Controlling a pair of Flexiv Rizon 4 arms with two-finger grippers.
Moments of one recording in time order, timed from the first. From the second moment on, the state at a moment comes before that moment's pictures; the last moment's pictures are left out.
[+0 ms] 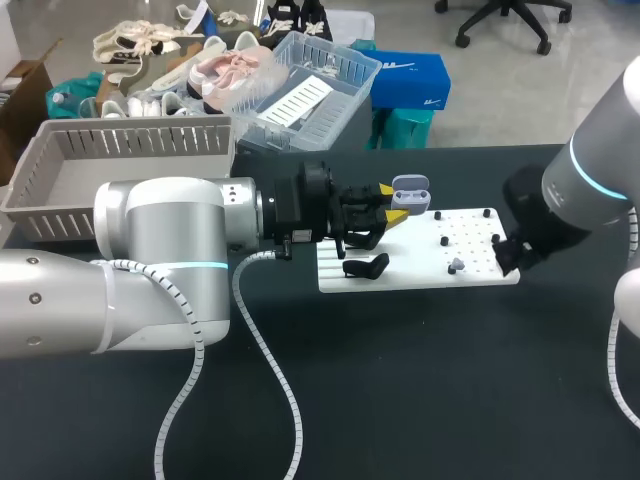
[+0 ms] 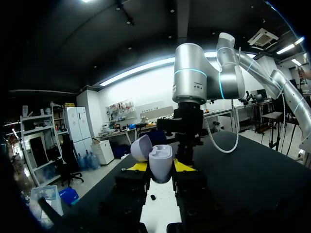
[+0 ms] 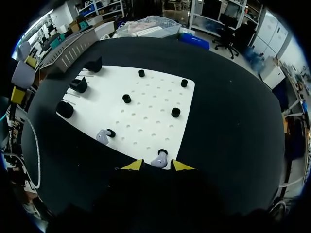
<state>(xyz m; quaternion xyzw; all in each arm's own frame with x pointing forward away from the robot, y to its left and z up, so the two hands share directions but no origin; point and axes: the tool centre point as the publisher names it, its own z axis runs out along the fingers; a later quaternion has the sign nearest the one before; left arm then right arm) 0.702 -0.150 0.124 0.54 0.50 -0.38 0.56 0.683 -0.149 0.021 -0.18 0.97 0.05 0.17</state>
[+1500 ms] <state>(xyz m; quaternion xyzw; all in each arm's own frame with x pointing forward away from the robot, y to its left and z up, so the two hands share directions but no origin) 0.702 -0.150 0.124 0.54 0.50 -0.38 0.56 0.689 -0.150 0.017 -0.15 0.97 0.04 0.17</state>
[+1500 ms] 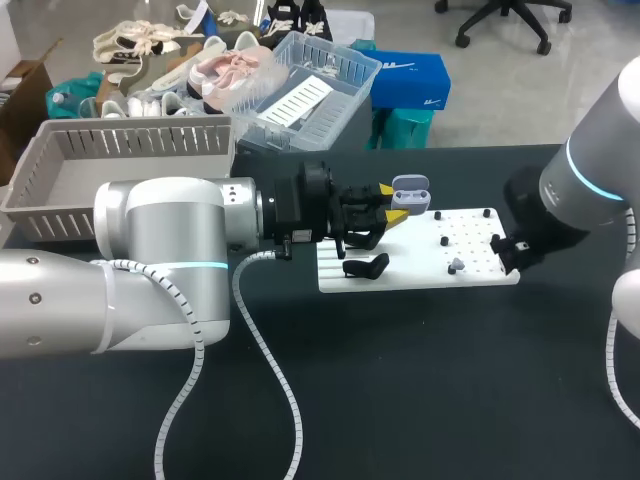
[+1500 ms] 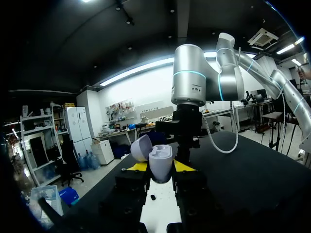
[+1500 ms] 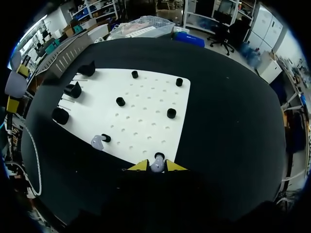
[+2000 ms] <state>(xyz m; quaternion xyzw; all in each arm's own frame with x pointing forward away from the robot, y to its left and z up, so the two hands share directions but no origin) 0.702 -0.150 0.124 0.54 0.50 -0.38 0.56 0.690 -0.147 0.023 -0.16 0.97 0.04 0.17</state>
